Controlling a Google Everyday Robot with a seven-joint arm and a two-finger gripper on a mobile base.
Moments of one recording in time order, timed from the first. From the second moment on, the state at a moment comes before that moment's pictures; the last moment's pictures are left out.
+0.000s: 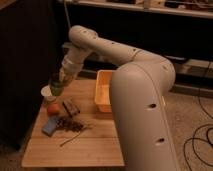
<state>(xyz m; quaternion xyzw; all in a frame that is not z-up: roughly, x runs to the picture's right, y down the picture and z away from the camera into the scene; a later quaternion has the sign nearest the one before) -0.214 -0.040 0.731 -0.50 0.01 0.50 0.70</state>
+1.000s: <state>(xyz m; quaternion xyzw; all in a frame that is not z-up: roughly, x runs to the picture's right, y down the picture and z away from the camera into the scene) -0.253 -0.048 0.743 -0.47 -0.01 0.57 0.67</state>
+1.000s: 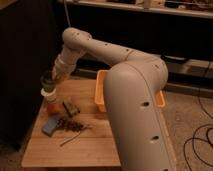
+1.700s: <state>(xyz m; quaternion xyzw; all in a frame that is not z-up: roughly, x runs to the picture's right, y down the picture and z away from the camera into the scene) -0.265 -0.058 0.773 -0.44 0.03 0.62 0.65</state>
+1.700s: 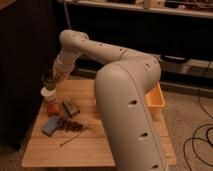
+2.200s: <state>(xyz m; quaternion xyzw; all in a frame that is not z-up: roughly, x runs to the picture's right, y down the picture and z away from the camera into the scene) -0.276 -0.059 0.793 -0.43 0.04 0.65 0.62</state>
